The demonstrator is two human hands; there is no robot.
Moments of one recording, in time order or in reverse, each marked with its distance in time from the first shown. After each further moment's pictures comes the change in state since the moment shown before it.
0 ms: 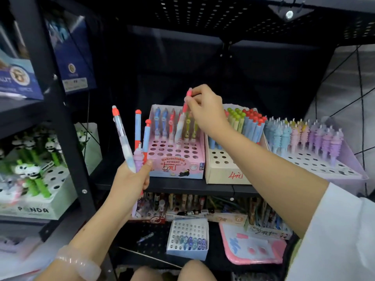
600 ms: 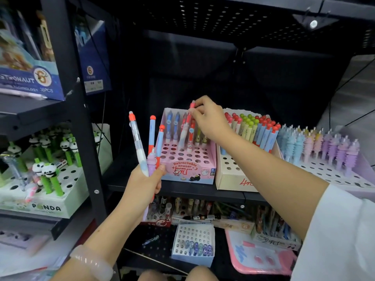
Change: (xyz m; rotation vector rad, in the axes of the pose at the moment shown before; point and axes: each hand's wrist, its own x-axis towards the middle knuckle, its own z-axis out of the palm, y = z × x) left_hand -0.001 0.000 0.000 -0.029 -0.025 -0.048; right_hand 0.009 0.013 0.023 -0.090 -0.138 -0.005
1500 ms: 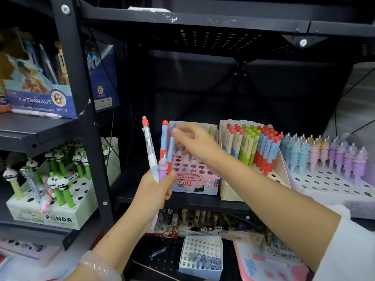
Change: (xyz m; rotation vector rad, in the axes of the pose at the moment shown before) left_hand -0.008 0.027 0.009 0.032 -0.053 0.018; right_hand -0.036 -0.034 0.010 0.362 -0.277 0.152
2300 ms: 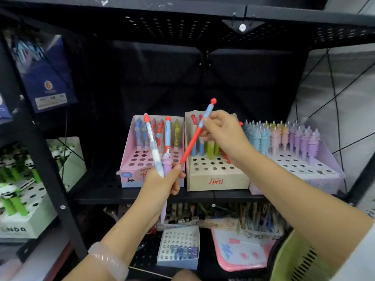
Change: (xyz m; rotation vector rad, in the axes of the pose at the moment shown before) left_hand -0.013 0.006 0.083 -0.132 -0.153 -0.010; right_hand -0.054 0.022 -0.106 0.105 0.343 0.021
